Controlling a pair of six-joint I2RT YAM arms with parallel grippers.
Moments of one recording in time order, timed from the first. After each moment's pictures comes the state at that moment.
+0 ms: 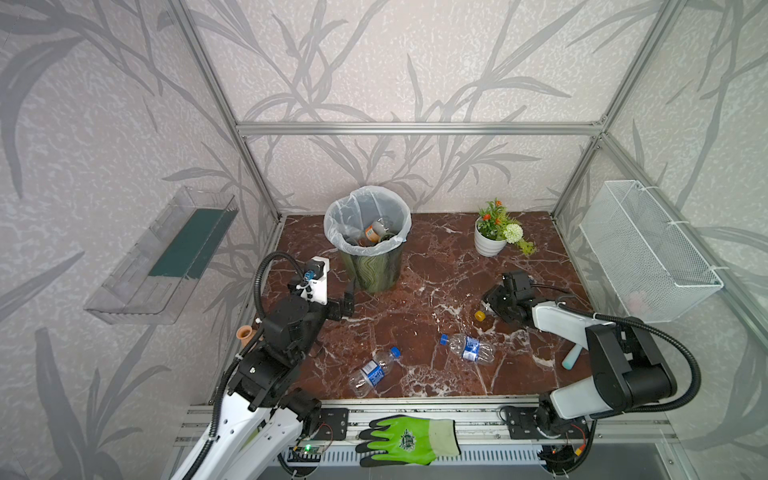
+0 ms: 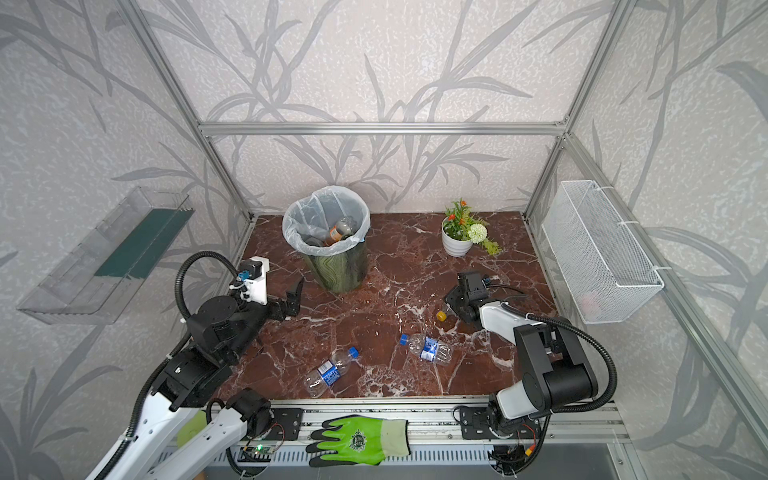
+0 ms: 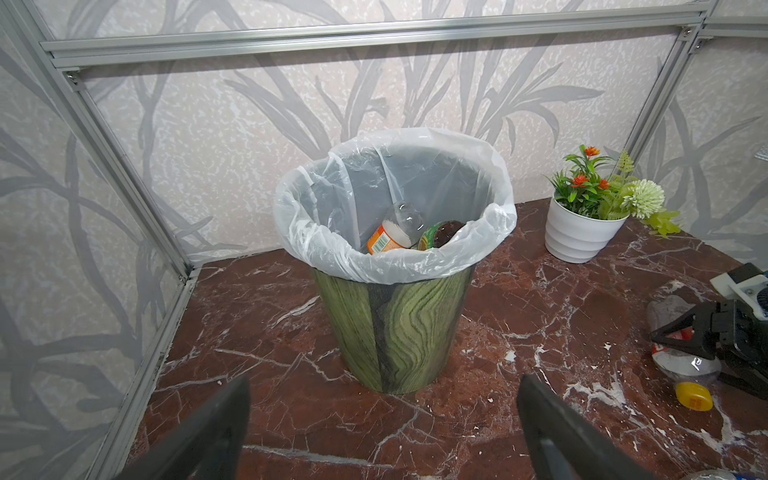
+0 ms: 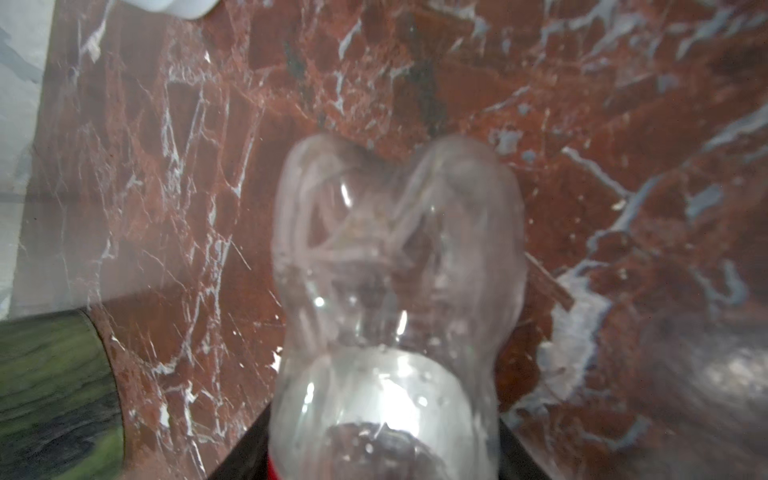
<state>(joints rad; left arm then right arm) -0.49 0.56 0.76 -0.40 -0.28 -0.03 0.22 1.51 0.64 -0.06 -0.02 0.99</state>
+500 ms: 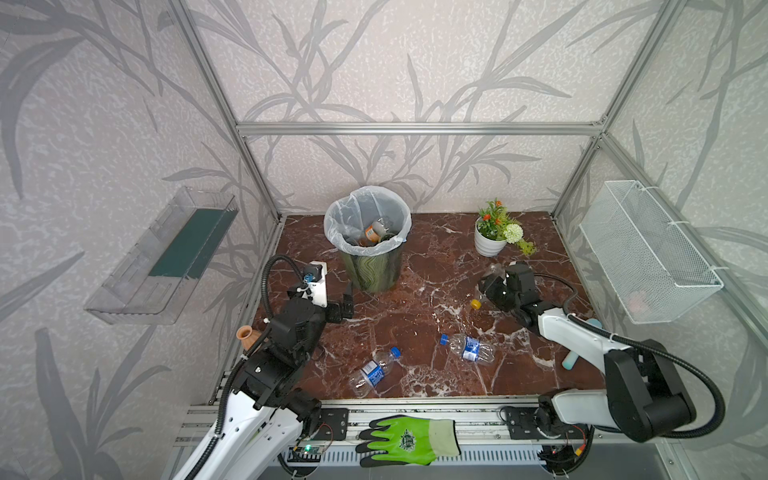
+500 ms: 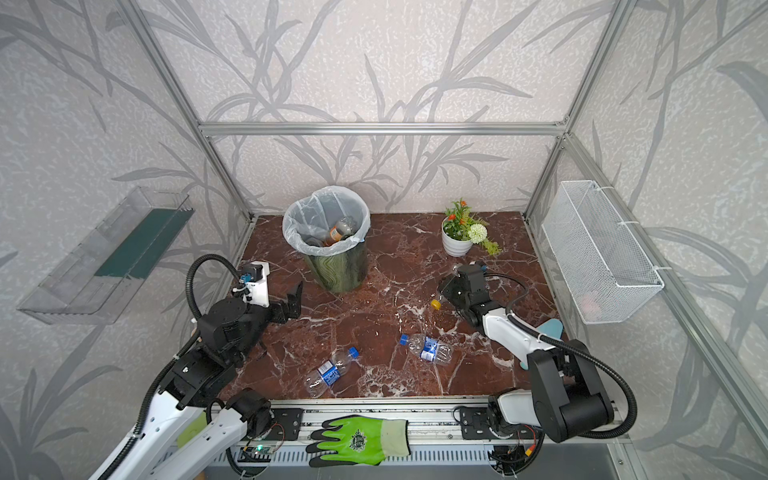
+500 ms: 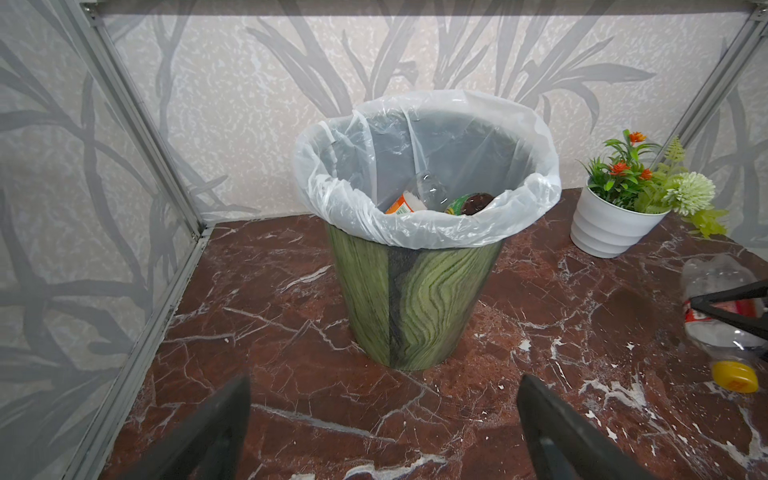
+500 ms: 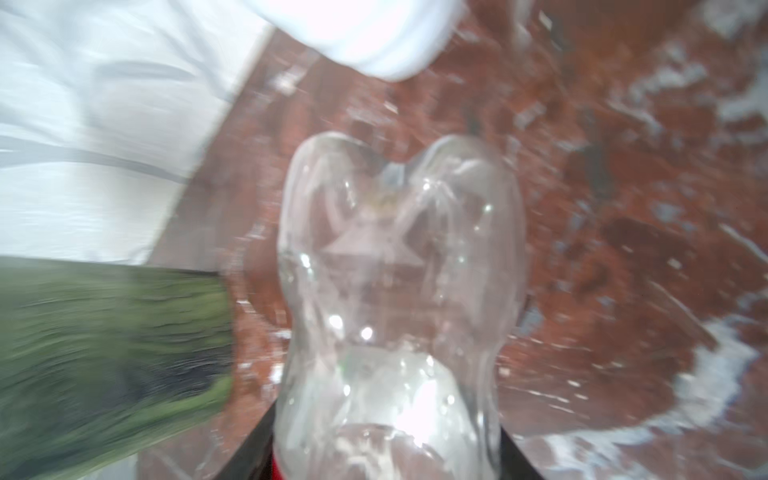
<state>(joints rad) -0.49 0.55 0.69 -0.41 -0.36 -0.13 0.28 1.30 0.60 0.10 -0.04 0.93</state>
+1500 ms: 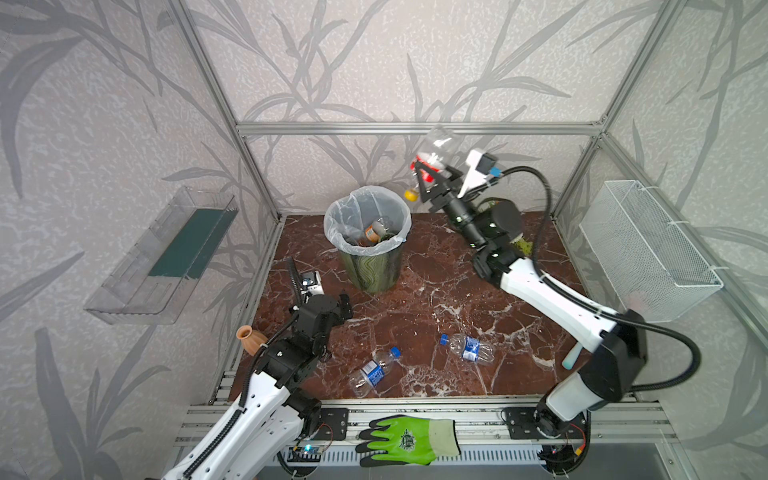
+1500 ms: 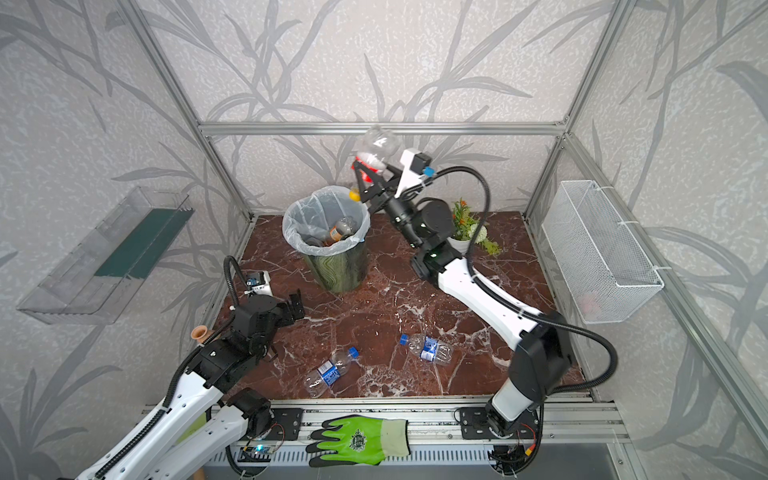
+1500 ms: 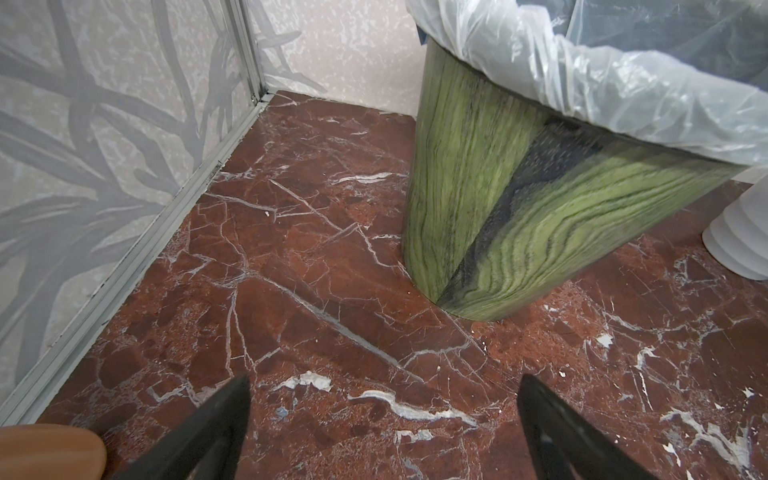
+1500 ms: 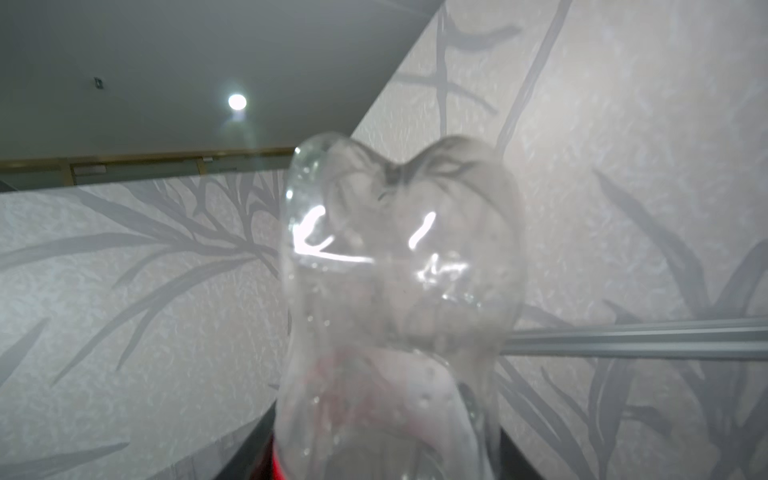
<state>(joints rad) -0.48 0.67 0.60 -0.49 -0.53 -0.45 0.69 1.72 1.55 0.66 -0.11 0.48</state>
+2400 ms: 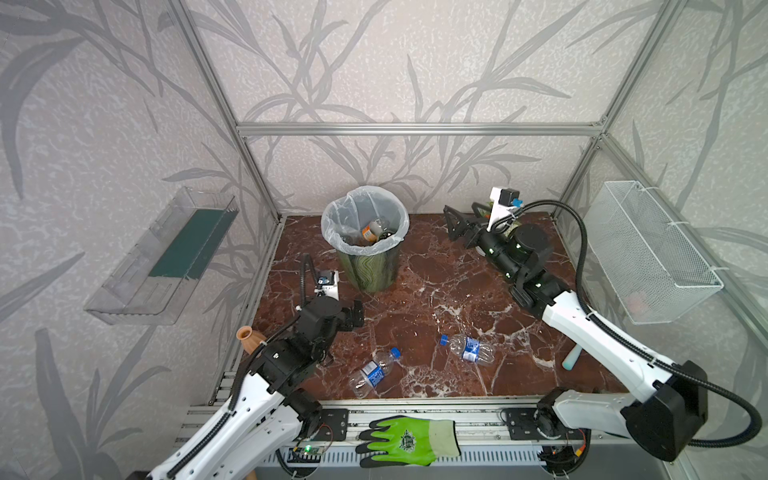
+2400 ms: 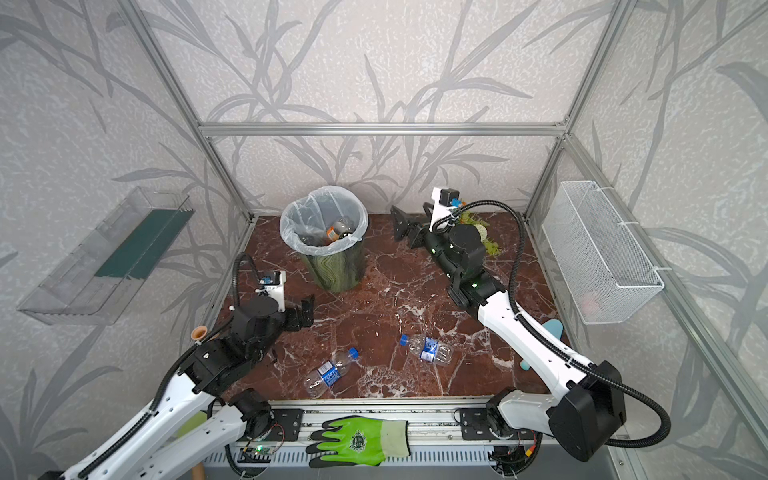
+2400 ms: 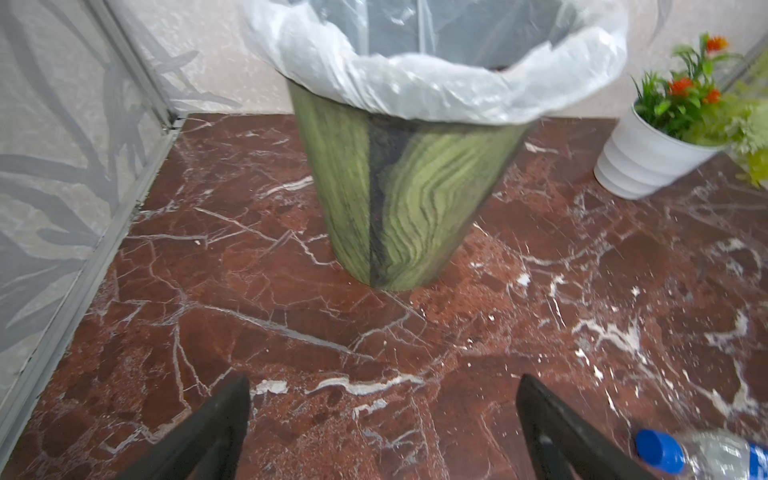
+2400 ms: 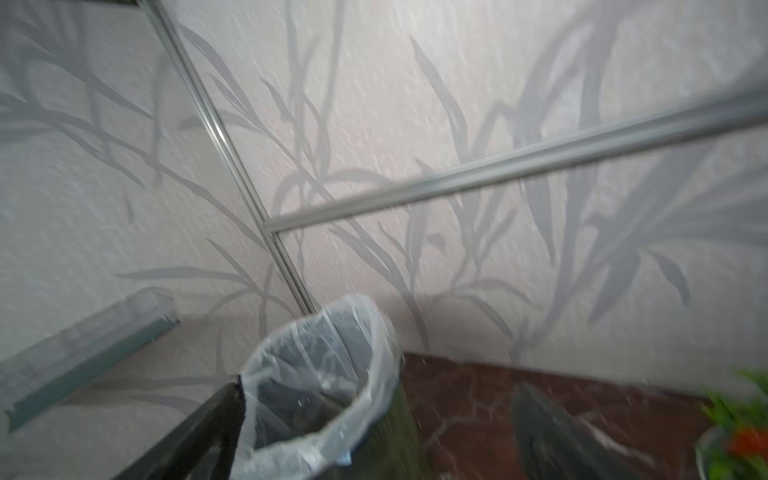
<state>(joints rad) -0.66 0.69 0.69 -0.58 -0.46 -0.35 0.54 1.26 0.99 0.30 0.02 0.42</state>
